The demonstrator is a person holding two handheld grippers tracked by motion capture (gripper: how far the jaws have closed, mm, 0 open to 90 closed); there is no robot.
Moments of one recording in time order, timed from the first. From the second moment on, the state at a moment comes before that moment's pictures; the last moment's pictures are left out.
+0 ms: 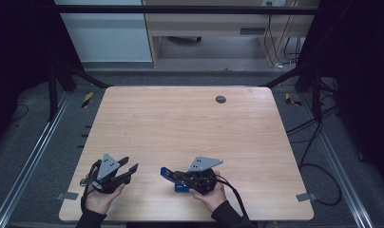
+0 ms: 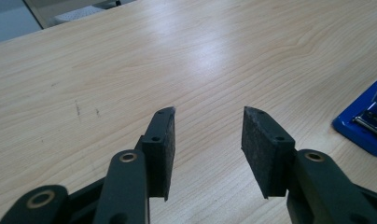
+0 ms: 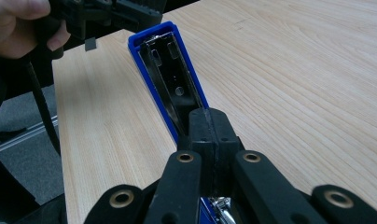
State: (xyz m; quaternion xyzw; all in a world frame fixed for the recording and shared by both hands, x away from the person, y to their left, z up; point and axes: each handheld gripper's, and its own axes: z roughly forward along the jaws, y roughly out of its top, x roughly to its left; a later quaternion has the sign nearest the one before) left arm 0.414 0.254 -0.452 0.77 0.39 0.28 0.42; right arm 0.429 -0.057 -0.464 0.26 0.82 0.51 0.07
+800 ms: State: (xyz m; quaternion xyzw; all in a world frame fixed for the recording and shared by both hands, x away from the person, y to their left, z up) left arm 0.416 0.255 -0.456 0.77 0.40 0.28 0.41; right arm 0.428 -0.072 -0.458 0.28 0.81 0.52 0.08
